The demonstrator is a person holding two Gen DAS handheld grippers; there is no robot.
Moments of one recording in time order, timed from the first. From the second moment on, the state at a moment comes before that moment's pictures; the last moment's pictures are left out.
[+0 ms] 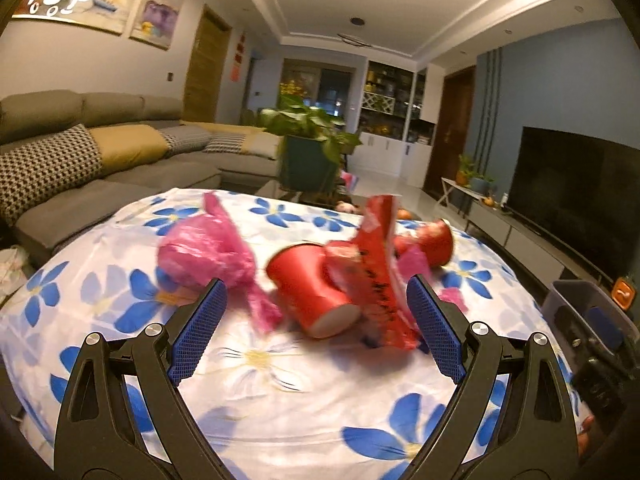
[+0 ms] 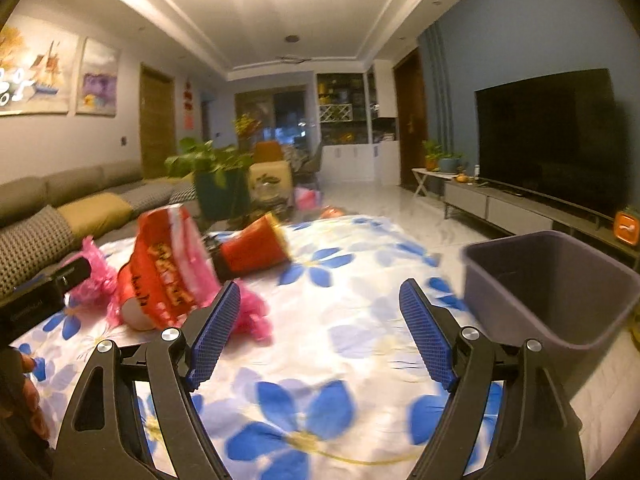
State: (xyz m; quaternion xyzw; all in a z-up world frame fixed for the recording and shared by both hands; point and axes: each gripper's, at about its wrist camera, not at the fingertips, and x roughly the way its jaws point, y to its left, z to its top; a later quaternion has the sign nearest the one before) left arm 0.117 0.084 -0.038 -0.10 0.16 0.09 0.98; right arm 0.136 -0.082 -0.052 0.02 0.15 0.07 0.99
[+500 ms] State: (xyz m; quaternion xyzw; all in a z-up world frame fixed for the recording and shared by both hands) left arm 0.123 0.125 -0.042 -0.12 0.16 0.11 0.97; right arm 0.200 -0.018 -0.063 -0.01 0.20 0.11 0.97
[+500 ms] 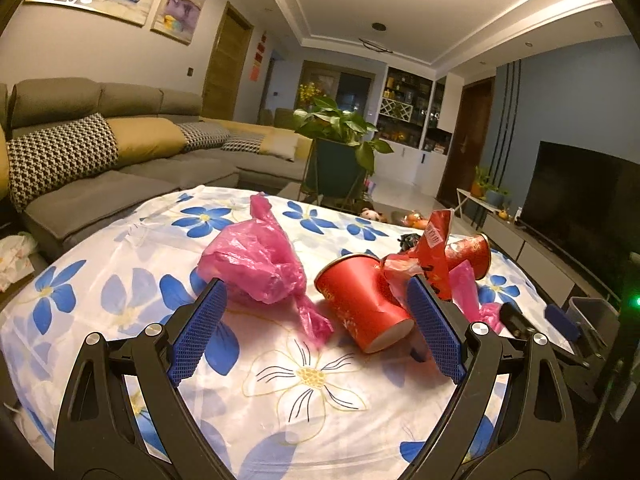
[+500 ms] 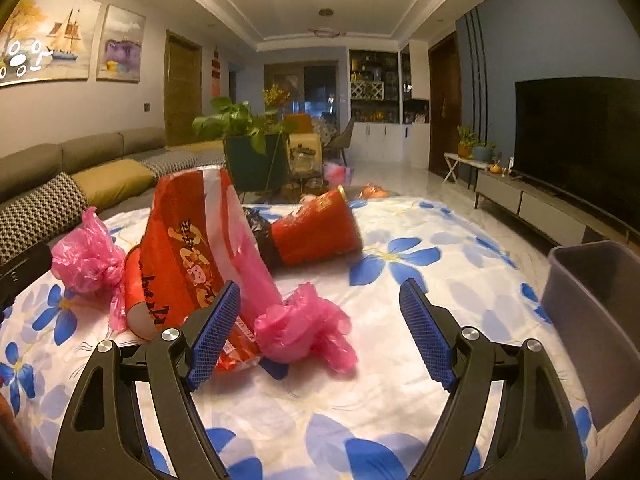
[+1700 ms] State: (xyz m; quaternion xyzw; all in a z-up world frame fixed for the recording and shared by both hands) left arm 0.210 0.057 -0.060 -0.08 0.24 -0.04 0.97; right arm 0.156 -0.094 -0.052 0.04 0.20 0.07 0.98
